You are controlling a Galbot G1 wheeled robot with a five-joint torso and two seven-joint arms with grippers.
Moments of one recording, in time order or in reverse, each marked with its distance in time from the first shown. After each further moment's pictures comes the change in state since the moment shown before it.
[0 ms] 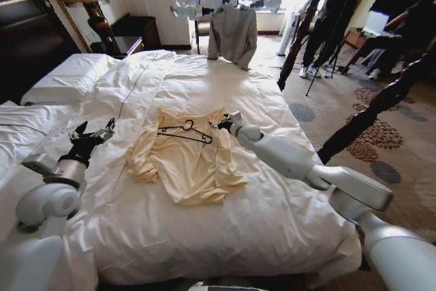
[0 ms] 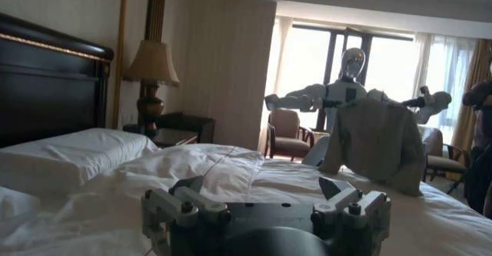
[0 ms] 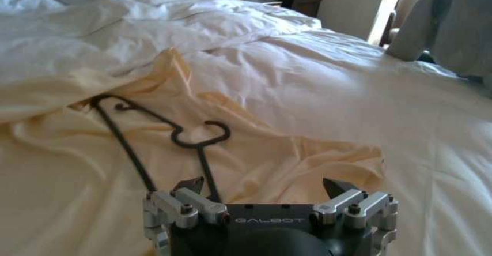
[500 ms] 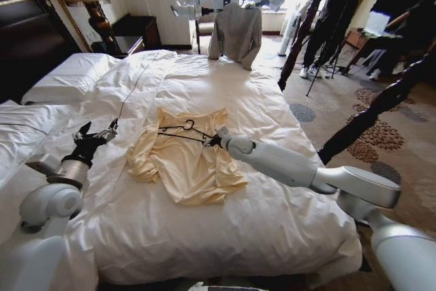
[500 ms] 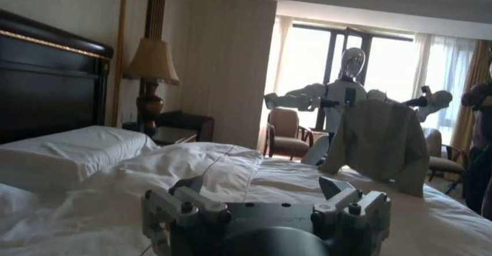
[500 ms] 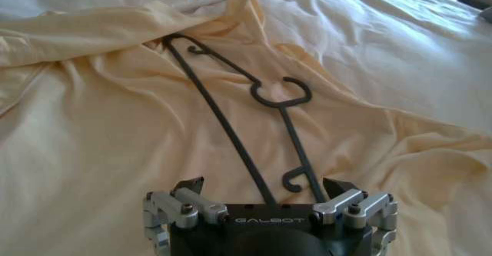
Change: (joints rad) left arm 0.005 -0.009 -0.004 0.001 -0.002 -0.003 0.006; right arm 0.077 0.148 -0.144 -0.061 0.046 -0.181 -0.001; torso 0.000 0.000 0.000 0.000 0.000
